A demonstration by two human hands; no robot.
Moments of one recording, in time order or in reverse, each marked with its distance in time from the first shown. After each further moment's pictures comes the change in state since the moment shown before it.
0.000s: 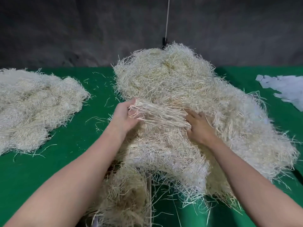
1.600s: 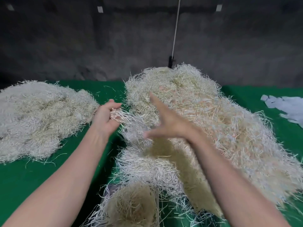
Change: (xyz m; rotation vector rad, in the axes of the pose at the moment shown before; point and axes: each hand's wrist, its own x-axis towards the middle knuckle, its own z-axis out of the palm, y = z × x) left_hand -0.048 0.072 -0.016 -0.061 0.027 0.318; right_hand 0.002 -0.156 -0.093 0.418 -0.114 -0.276
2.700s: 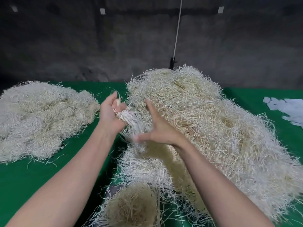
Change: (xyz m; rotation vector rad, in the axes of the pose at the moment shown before) left_hand 0.028 -0.009 -0.010 -0.205 -0.133 -0.077; right_hand 0.016 -0.005 0.030 0.295 -0.071 -0.054
